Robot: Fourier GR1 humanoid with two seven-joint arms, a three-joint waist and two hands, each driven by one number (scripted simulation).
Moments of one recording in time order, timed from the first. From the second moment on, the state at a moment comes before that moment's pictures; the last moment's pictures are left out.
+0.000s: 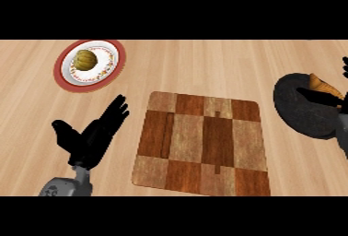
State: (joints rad) left arm -0.09 0.14 -0.17 -1.54 0.27 -0.03 0.21; right arm -0.72 -0.50 -0.47 -0.34 0.31 -0.48 -0.44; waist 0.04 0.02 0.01
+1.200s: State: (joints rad) left arm -0.08 0.13 -0.14 -1.54 0.24 -0.03 0.22; right arm -0.43 -0.75 -0.59 -0.20 0.11 0.30 -0.80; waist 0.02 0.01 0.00
